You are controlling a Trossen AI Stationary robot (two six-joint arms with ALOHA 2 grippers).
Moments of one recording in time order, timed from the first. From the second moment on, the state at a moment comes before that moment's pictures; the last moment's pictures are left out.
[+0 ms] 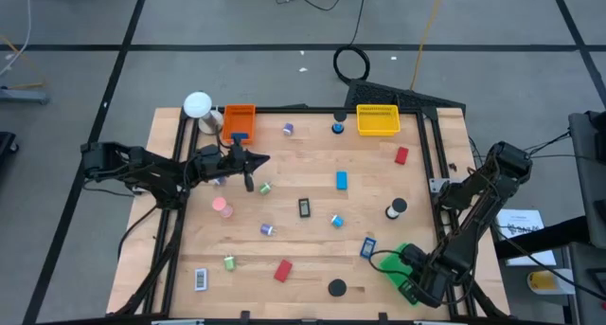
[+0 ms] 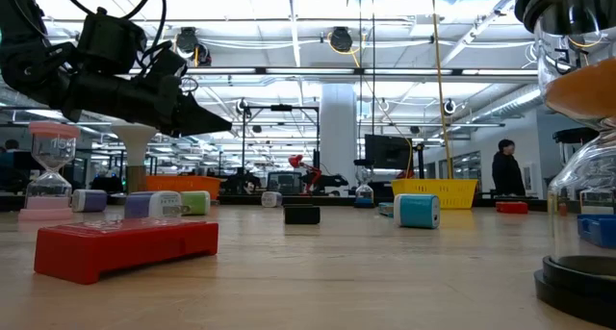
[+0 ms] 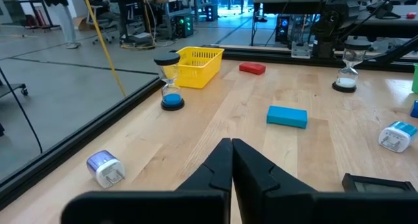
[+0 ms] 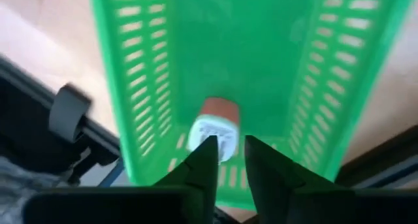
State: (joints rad) left arm 0.32 1.33 0.15 1.05 0.02 0.05; right arm 1.01 1.48 0.94 -0.78 -0.13 1.90
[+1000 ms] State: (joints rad) left arm 0.32 1.33 0.15 1.05 0.02 0.05; right arm 1.03 1.49 0.84 -0.62 -0.20 1.92
